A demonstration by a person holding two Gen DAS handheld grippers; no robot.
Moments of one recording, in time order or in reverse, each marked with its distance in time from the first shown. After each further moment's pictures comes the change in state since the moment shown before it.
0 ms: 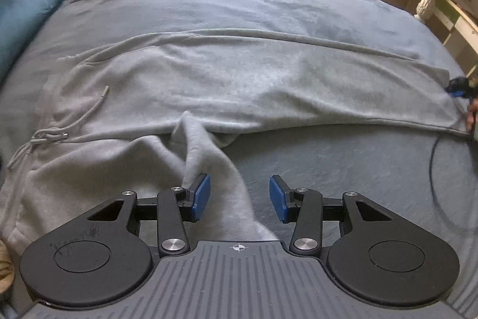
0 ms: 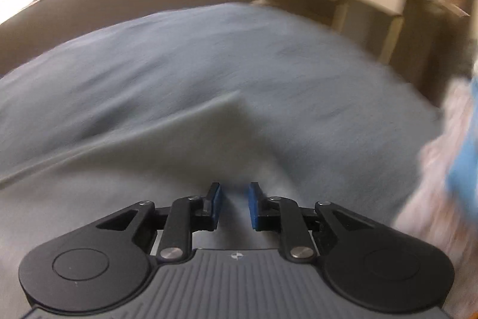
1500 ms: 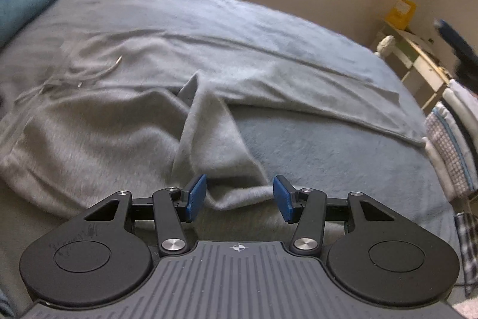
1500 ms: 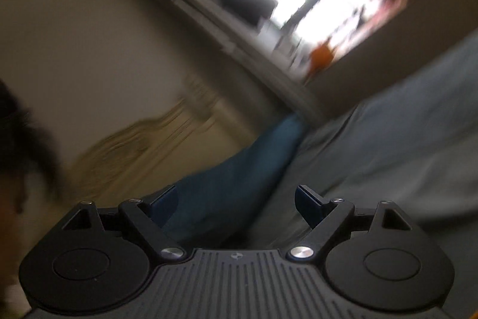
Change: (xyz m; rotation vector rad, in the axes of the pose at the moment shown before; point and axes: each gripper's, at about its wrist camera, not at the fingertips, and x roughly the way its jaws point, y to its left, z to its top) left arm -0.061 0.031 -0.092 -0.113 -0.137 -0.177; right arm -0.393 0.115 -0.152 0.012 0.080 1.608
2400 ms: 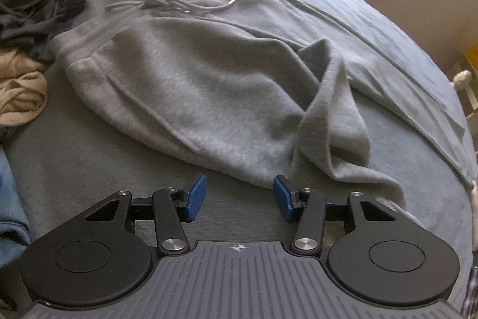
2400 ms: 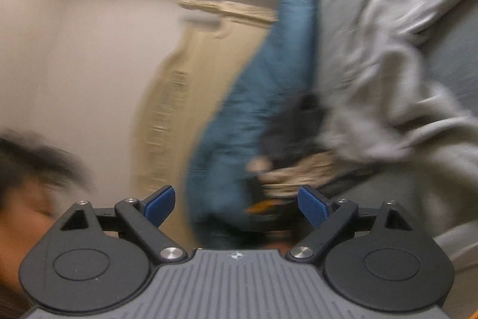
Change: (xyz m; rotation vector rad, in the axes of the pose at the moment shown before) left arm 0.001 0.072 -0.025 -0.300 0.097 0.198; right arm 0.016 -0.065 -0.056 0.403 0.369 0.096
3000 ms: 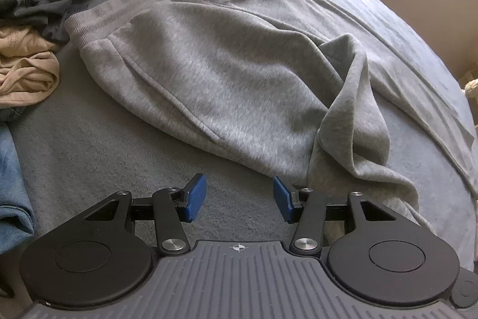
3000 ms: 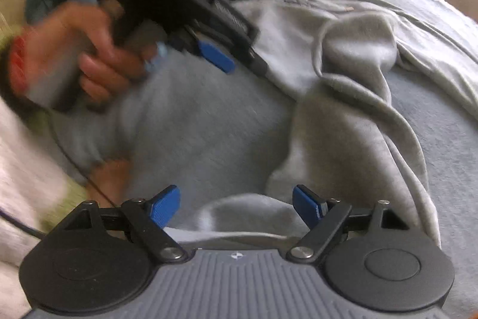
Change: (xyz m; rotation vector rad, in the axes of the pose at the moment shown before) left arm 0.005 0.011 -0.002 -0.041 0.028 0.027; right arm 0.088 -0.026 -0.102 -0.885 0.473 -0.700
